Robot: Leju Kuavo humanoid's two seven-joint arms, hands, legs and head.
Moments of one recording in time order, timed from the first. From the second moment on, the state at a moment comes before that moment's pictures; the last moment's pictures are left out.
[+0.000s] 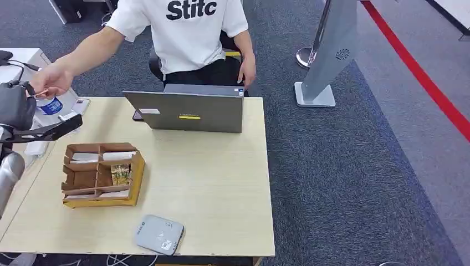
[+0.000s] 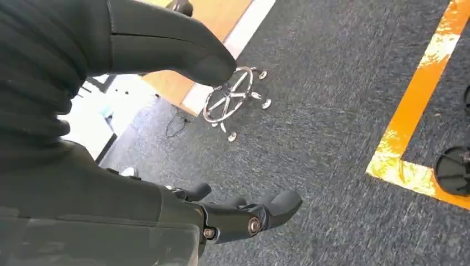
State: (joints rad) left arm -0.88 0.41 -0.34 -0.59 -1.24 0.39 -0.01; right arm 0.07 -0.07 -1.33 -0.24 1.57 0.49 -0.17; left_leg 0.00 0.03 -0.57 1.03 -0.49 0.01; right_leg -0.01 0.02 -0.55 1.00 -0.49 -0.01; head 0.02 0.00
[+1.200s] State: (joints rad) left arm 0.39 -0.19 0.48 -2.12 0.18 0.69 -0.70; right arm 0.10 -0.07 -1.31 0.00 1.30 0.26 -0.17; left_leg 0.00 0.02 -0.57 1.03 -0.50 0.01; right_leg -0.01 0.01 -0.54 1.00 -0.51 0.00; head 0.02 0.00
